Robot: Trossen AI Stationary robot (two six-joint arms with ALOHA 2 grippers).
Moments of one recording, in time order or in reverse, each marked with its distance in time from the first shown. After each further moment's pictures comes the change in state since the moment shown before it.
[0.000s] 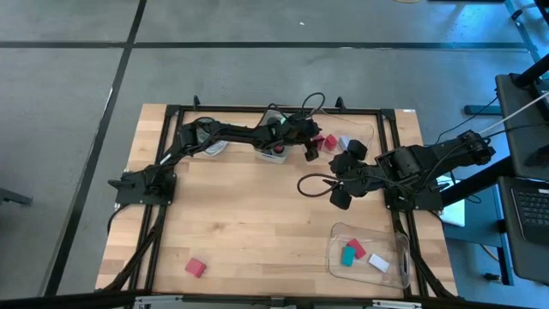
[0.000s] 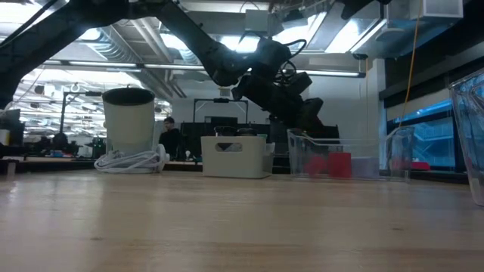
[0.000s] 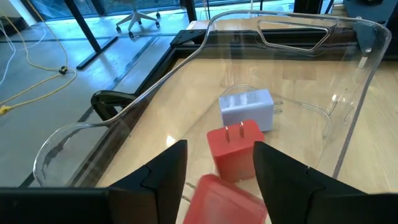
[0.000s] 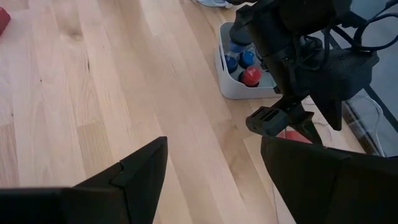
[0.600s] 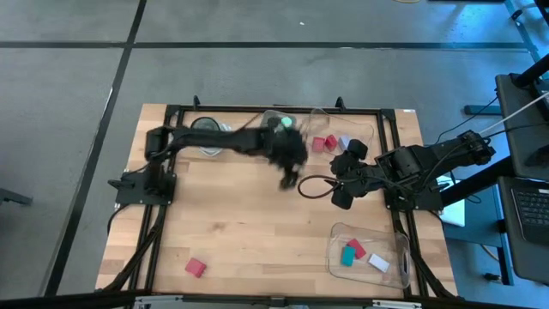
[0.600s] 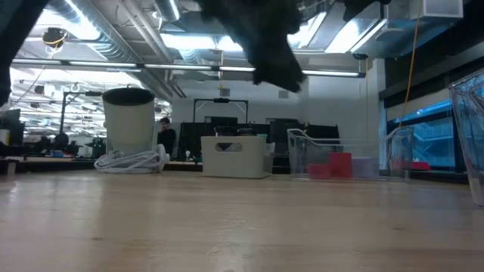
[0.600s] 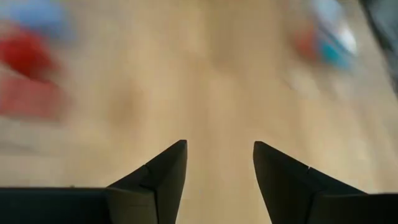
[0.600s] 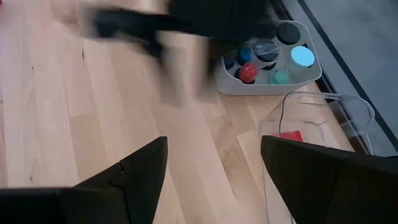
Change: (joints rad) left arm -0.193 -0.332 0.000 -0.765 0.281 -0.135; right arm 0.000 0.000 0.000 -0.025 0.001 -0.033
